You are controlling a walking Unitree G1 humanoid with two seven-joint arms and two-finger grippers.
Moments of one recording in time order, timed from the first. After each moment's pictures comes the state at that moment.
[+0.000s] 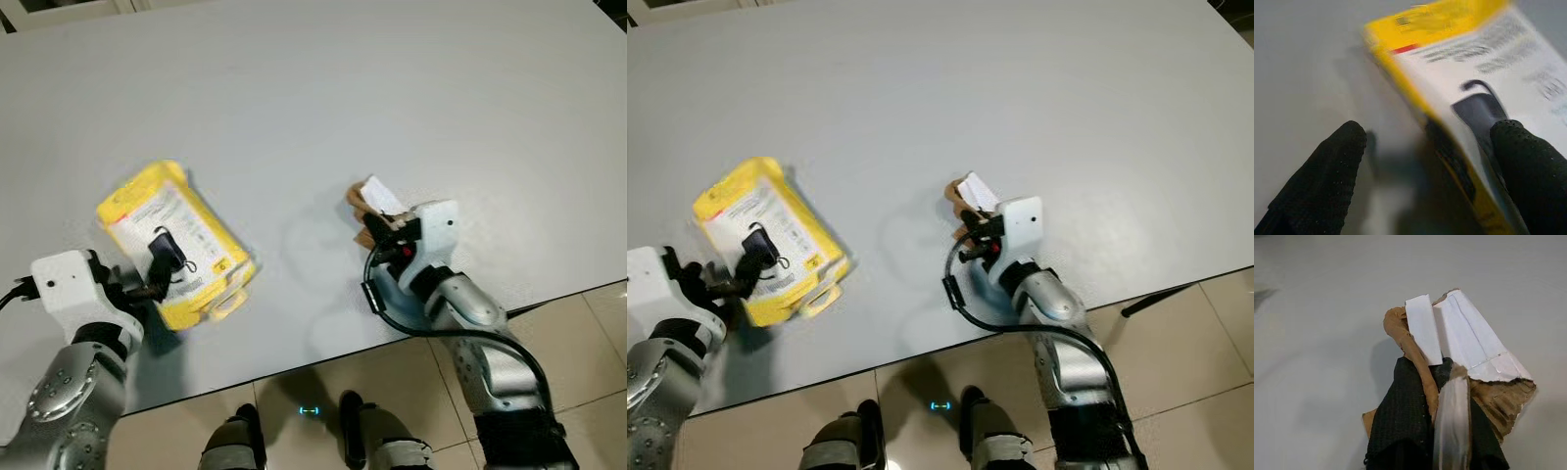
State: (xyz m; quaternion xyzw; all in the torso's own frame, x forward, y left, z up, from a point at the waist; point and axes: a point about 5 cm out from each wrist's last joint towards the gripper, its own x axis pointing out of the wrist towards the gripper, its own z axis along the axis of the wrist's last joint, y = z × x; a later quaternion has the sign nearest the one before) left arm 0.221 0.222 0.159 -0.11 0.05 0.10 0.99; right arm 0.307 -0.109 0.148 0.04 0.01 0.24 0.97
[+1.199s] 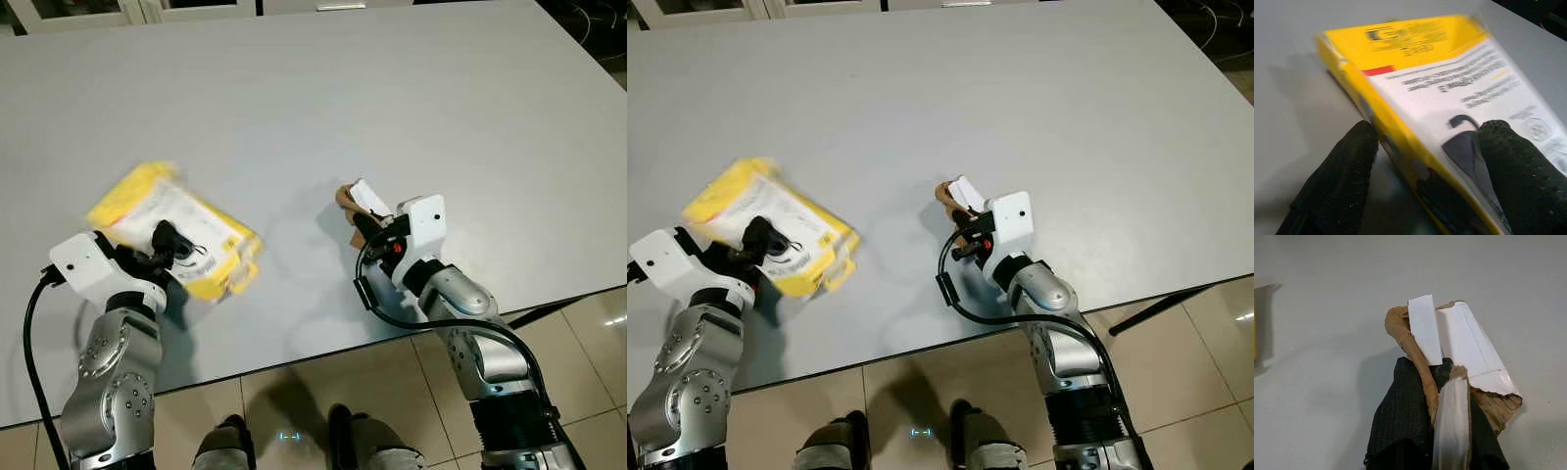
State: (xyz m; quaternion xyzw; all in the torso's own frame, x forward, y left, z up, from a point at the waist) left arm 0.264 0.213 0.141 -0.22 0.01 0.12 0.97; right arm 0.314 -0.109 0.146 0.03 0.02 0.25 0.97
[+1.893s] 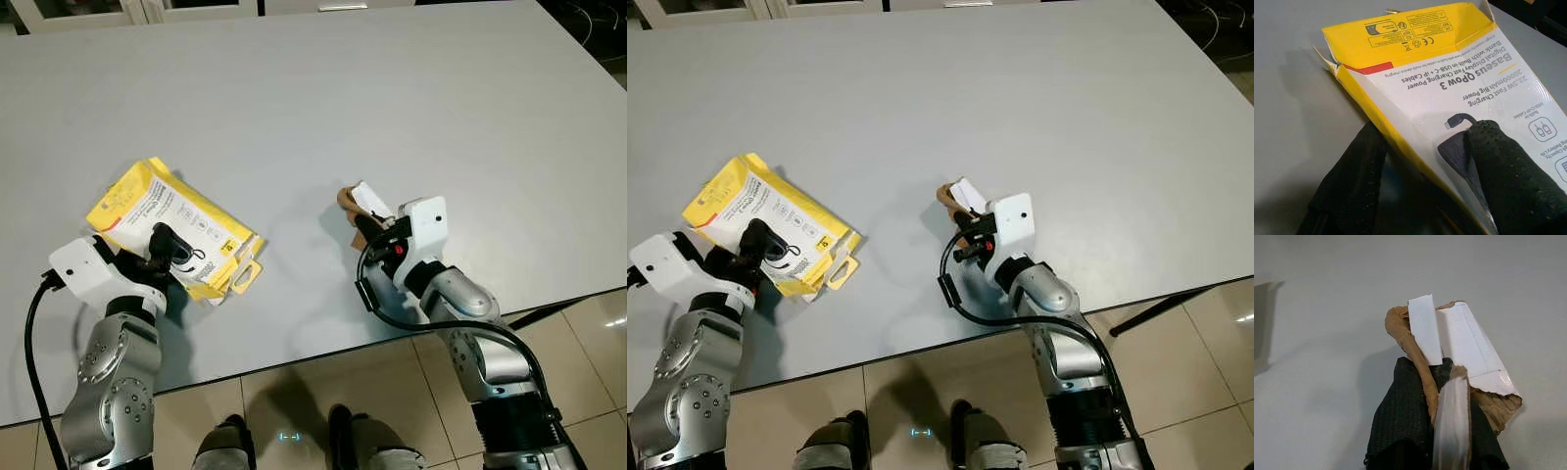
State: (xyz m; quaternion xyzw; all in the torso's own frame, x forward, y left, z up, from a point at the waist) left arm 0.261 0.213 0.137 -0.22 0.00 0.11 0.97; right arm 0.313 -0.111 0.145 0.02 0.02 0.25 0.97
